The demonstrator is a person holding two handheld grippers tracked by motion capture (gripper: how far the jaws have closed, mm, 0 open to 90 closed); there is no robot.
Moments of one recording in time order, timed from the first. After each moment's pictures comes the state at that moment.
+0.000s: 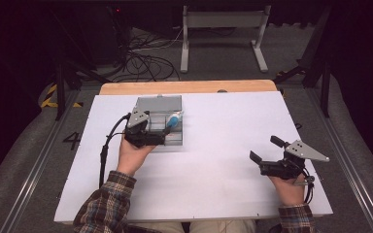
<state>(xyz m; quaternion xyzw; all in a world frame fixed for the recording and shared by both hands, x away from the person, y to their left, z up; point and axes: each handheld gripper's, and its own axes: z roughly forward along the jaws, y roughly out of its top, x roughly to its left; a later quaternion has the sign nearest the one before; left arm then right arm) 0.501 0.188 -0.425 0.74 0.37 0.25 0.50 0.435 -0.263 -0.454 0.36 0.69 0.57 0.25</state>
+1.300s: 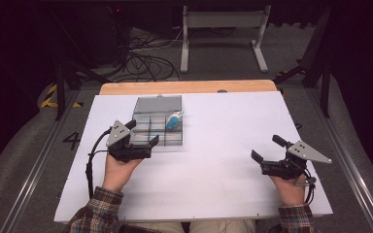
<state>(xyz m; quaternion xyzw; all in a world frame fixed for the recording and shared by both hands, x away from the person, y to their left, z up) 0.454 0.221 -0.429 0.71 0.37 0.26 0.54 0.434 -0.267 -0.455 0.36 0.68 0.58 0.27</state>
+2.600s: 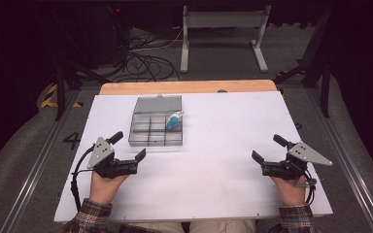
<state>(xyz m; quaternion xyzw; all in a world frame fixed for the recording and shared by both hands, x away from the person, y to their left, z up) 0.412 0.252 -0.444 0.69 0.35 0.29 0.56 0.432 -0.268 -0.456 0.35 0.68 0.58 0.28</state>
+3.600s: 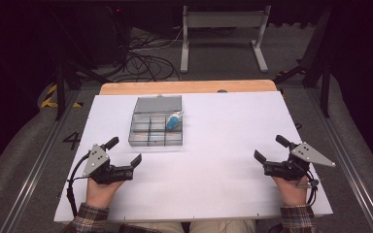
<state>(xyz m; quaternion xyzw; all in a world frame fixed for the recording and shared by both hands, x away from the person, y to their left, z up) 0.401 0.263 -0.457 0.69 0.35 0.30 0.56 0.431 -0.274 -0.458 0.36 0.67 0.59 0.28</state>
